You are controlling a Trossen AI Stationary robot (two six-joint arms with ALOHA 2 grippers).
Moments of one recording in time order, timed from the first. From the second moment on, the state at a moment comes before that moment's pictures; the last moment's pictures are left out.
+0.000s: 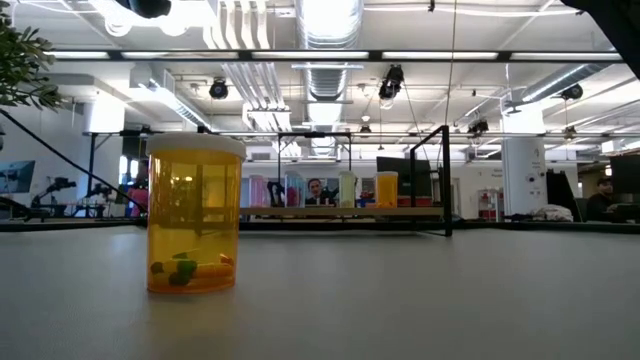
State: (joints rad) left arm 0.41 1.26 1.01 1.46 0.87 0.20; right arm -0.17 1.91 2.10 0.38 -0.65 0.87
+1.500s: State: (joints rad) left arm 0.41 1.28 1.01 1.45 0.80 -0.09; right arm -0.21 1.90 2.10 0.37 -0.70 0.88
